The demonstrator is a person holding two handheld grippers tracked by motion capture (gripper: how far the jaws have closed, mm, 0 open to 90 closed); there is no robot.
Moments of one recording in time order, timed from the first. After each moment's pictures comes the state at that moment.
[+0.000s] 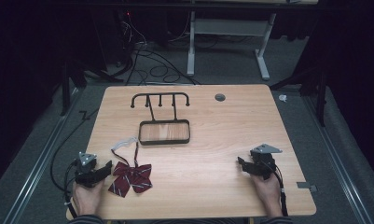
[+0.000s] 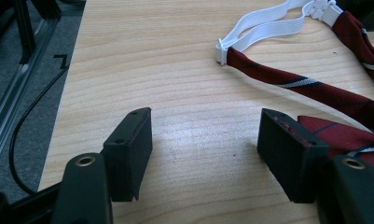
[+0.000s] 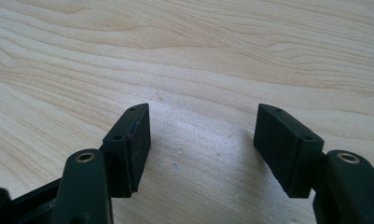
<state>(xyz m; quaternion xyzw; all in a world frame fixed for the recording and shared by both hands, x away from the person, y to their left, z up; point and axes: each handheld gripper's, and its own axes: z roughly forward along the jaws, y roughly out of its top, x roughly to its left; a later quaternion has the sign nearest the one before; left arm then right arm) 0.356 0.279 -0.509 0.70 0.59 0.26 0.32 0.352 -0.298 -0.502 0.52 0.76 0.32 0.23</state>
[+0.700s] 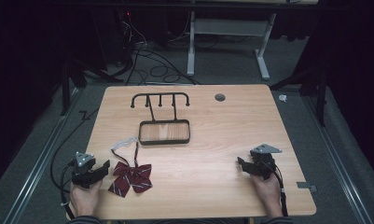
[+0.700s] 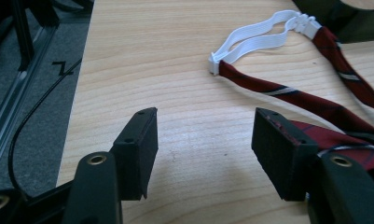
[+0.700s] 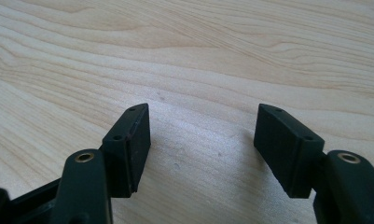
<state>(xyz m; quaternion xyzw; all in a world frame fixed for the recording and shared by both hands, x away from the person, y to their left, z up) 0.348 0.280 -0.494 0.70 0.58 0.26 0.33 0.352 -0.298 -0.502 0.51 0.76 0.32 0.23</state>
